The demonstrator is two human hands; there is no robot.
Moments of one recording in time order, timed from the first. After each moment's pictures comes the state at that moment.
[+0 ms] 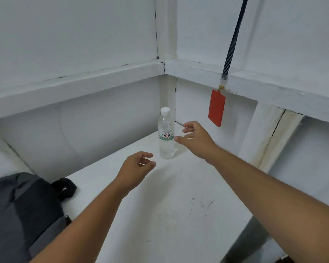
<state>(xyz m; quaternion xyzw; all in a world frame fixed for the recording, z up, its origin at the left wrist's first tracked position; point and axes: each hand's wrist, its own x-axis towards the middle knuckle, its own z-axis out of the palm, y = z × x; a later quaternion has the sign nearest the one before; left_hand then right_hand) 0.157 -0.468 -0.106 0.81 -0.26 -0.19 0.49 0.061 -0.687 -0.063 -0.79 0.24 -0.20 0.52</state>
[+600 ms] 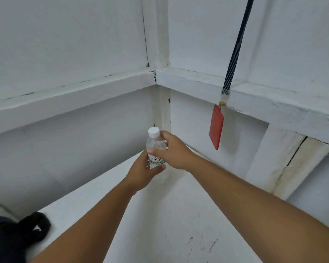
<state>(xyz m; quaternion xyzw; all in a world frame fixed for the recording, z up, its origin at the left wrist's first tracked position) 0.220 -0.571 -0.117 0.76 -0.33 -0.21 0.52 0.146 -0.714 -0.069 -0.84 0.11 -0.14 0.51</state>
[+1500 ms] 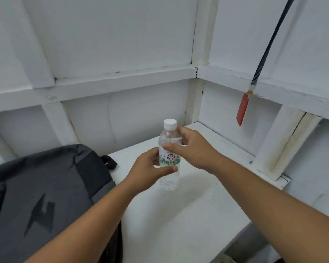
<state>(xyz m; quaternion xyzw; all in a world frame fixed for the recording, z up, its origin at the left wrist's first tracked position) 0.105 -0.348 -0.076 0.77 -0.33 -0.16 0.53 0.022 -0.514 -0.014 -0.84 0.04 -0.14 0.53</state>
